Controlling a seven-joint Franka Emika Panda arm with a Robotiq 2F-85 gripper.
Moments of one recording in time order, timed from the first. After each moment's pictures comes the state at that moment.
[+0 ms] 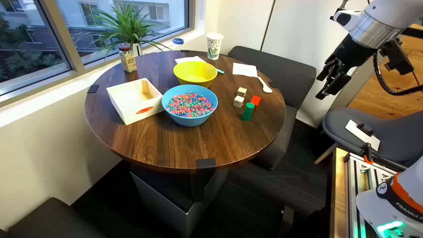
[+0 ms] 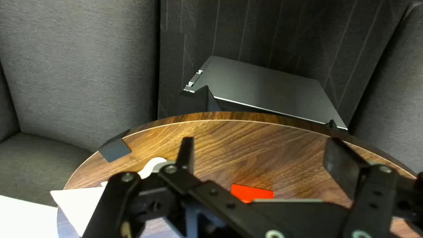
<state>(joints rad) -0.06 -0.81 -0.04 -2.71 -0.22 2.10 -0.20</state>
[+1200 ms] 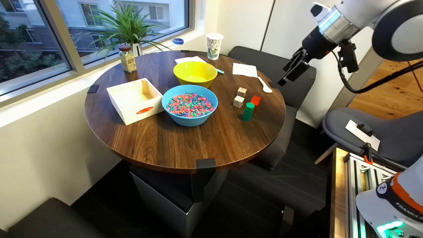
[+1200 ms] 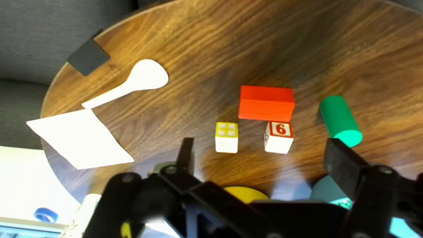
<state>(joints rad) -0.02 -0.55 -0.11 -2.63 -0.11 2.52 -0.19</state>
